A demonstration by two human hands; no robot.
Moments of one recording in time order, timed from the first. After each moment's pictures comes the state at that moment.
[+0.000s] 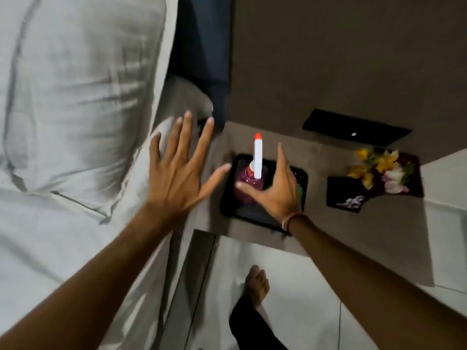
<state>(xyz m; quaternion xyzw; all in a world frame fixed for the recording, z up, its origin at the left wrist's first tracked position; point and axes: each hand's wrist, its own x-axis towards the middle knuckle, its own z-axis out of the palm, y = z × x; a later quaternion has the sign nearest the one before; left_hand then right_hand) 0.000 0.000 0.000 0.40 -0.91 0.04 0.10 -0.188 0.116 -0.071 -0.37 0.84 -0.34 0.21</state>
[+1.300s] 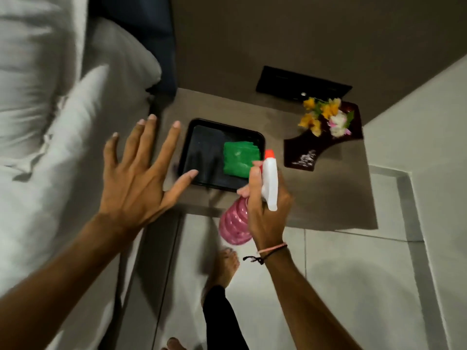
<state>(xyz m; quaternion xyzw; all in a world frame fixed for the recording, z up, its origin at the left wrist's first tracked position) 0.033 0.082 -0.033 0.37 -0.93 -0.02 0.04 -0.125 0.241 -0.064 -0.27 0.74 -0.61 0.05</state>
